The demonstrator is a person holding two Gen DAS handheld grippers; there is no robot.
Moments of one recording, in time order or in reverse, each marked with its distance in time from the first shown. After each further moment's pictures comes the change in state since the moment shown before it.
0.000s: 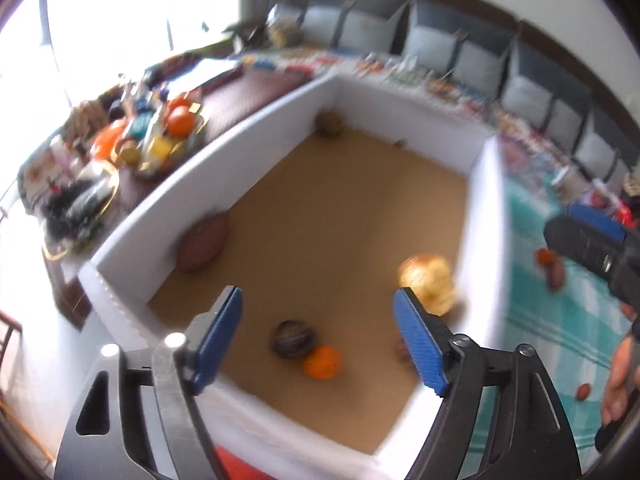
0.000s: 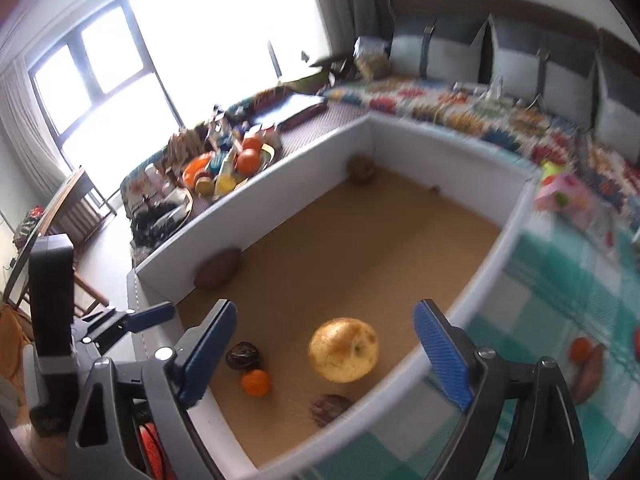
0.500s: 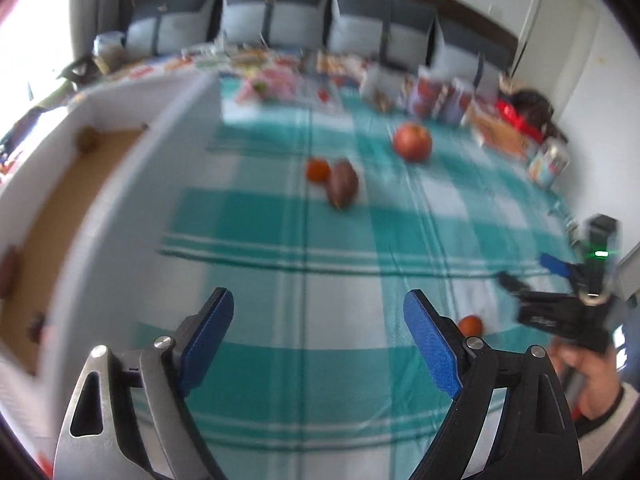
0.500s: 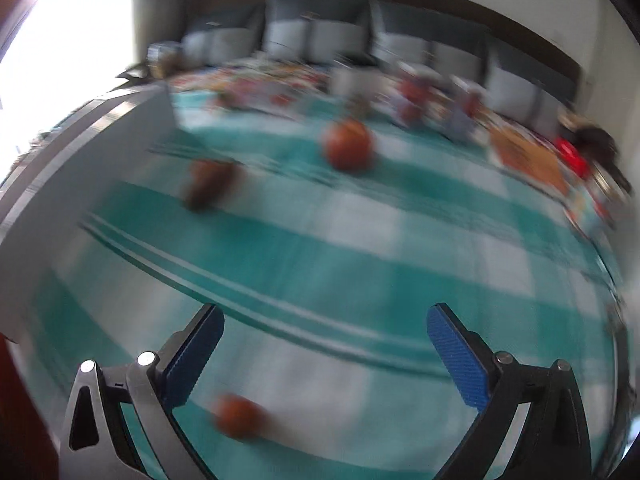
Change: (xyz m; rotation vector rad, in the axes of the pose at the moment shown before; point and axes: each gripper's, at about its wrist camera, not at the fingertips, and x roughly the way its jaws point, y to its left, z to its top) left arm 0.017 -0.242 -0.091 0.337 0.092 -0.331; right arm -0.158 -0.278 -0.259 0.318 0.077 -0.621
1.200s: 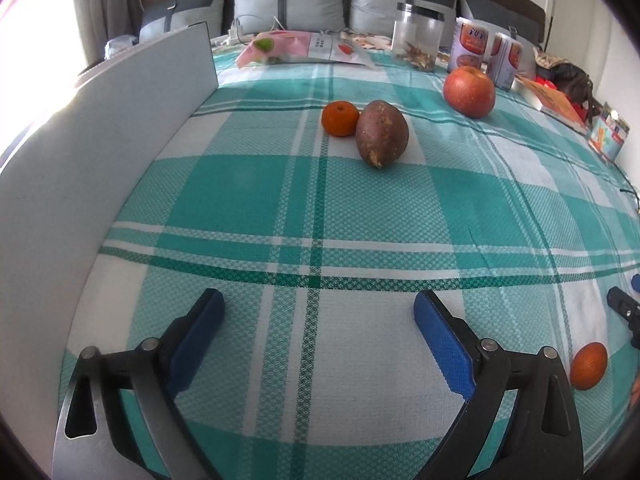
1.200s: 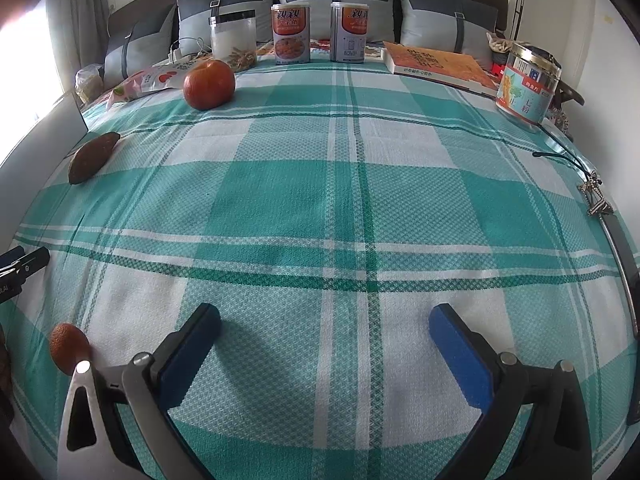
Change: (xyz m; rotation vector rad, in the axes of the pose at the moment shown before) left arm 0.108 -0.011 -0.017 0.032 -0.026 0.154; right arm 0.032 -0.054 -0.053 0.172 0.037 -0.064
